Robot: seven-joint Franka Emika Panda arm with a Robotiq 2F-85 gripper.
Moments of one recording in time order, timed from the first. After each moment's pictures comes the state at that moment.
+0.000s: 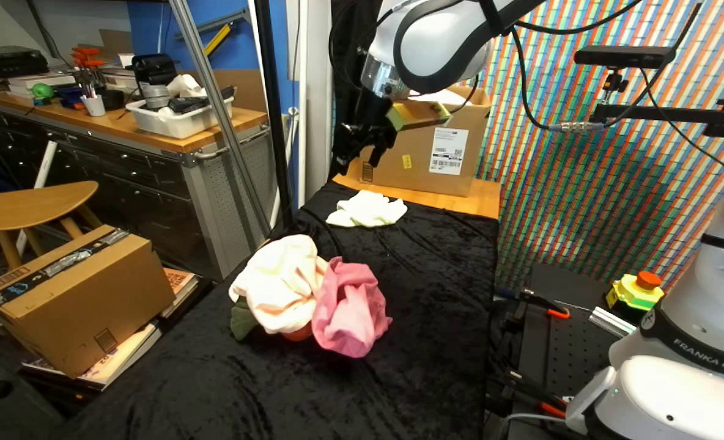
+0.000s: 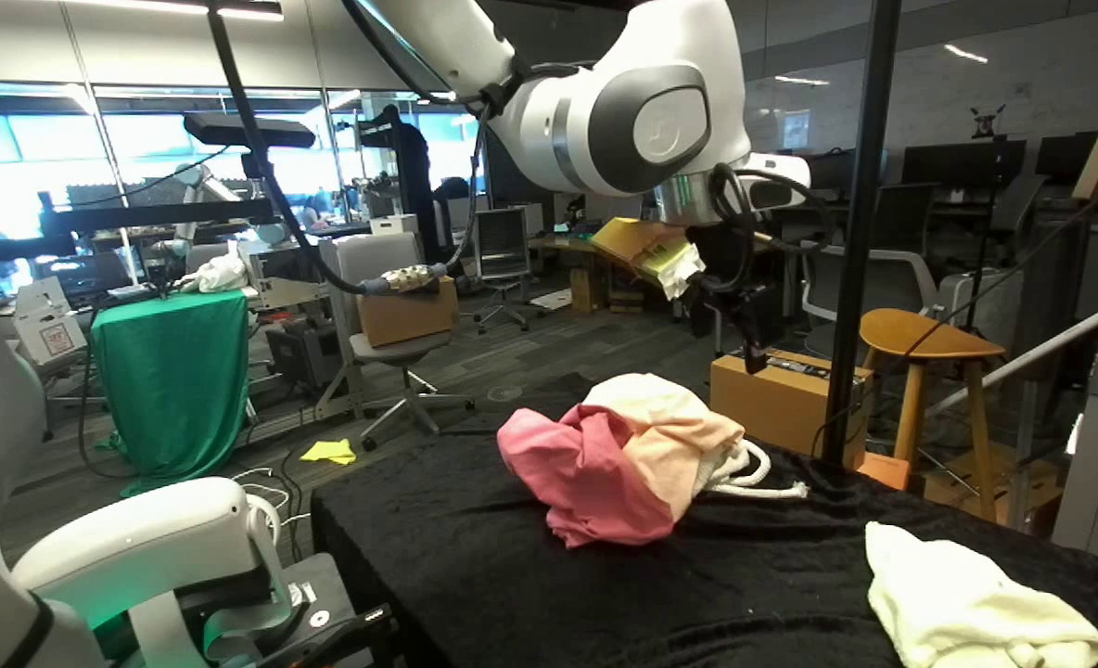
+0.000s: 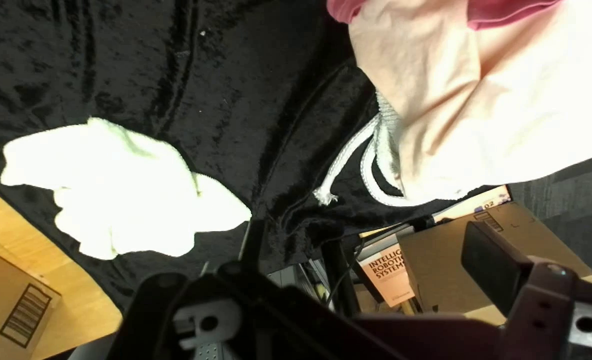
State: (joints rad) arm 0.01 0.04 -0.01 -2.22 0.04 2.55 0.21
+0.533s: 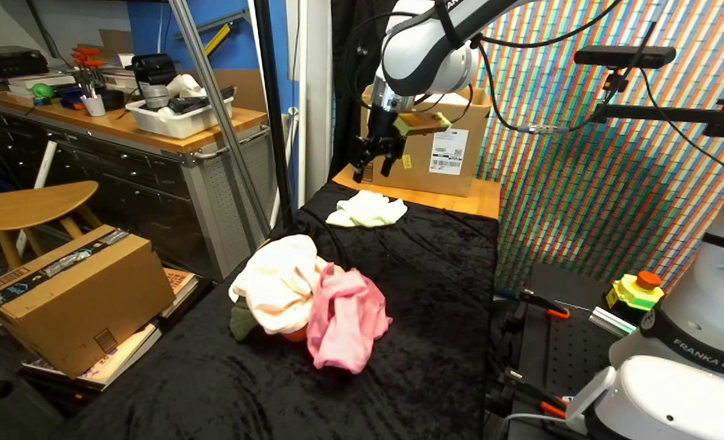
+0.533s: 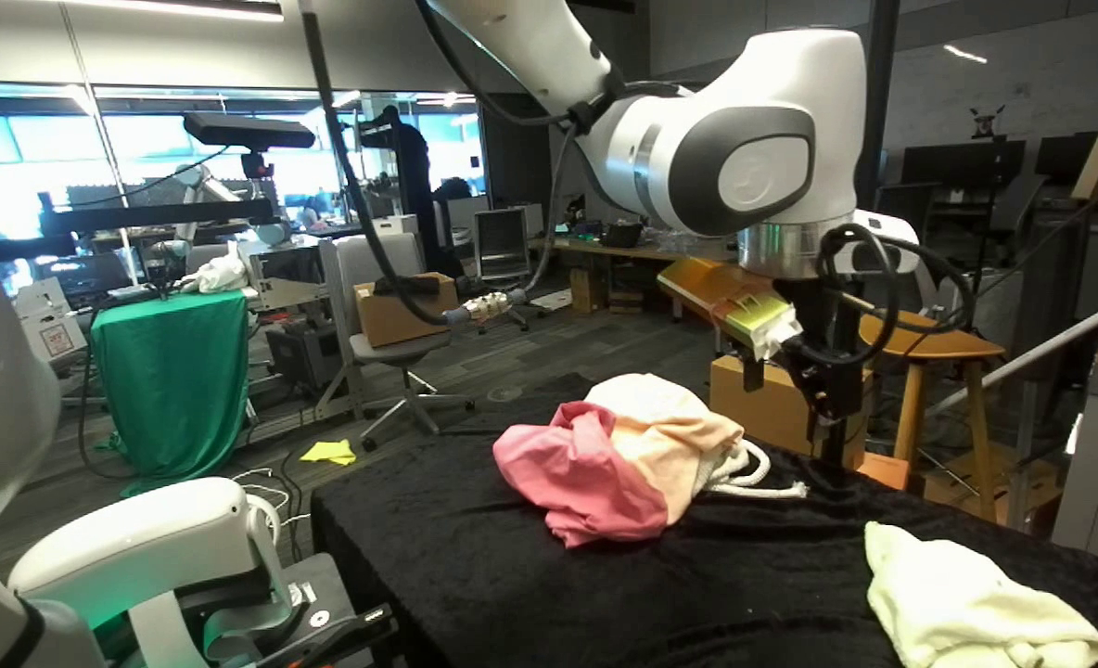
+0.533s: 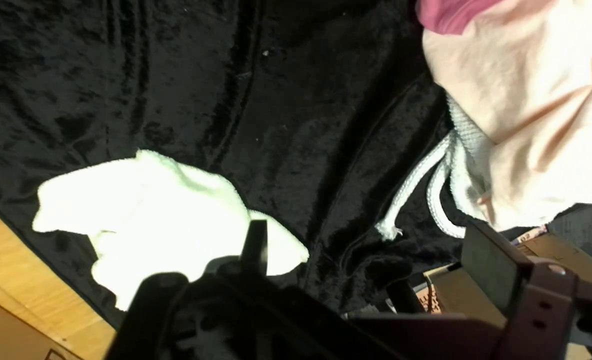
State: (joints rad) arm -0.09 0.19 -0.05 -2.10 0.17 2.46 0.01
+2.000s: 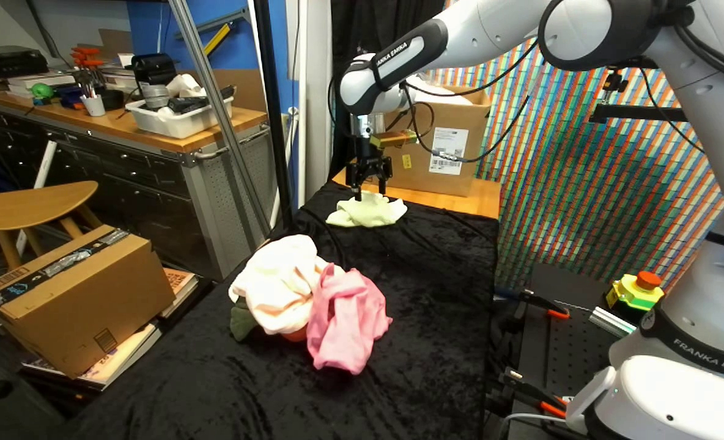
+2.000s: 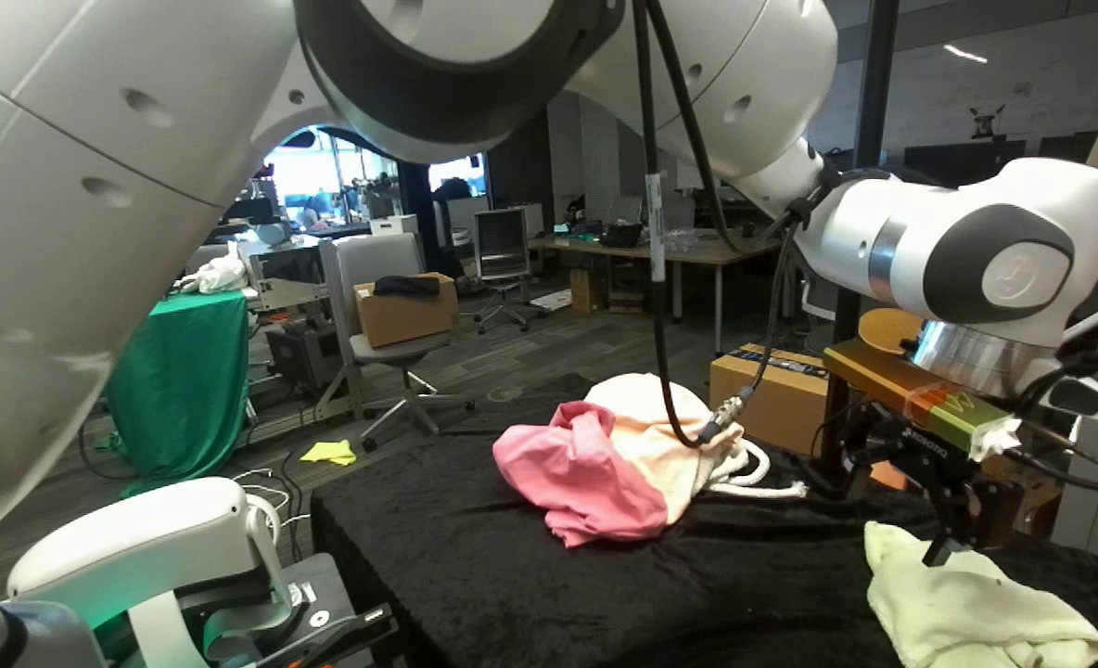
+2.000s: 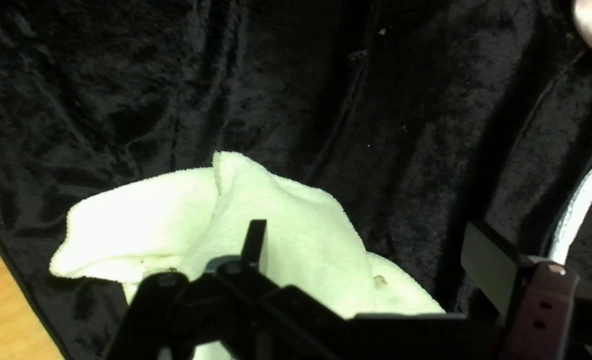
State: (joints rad) arm -0.22 0.77 -0.07 -1.39 0.15 1.94 -0.05
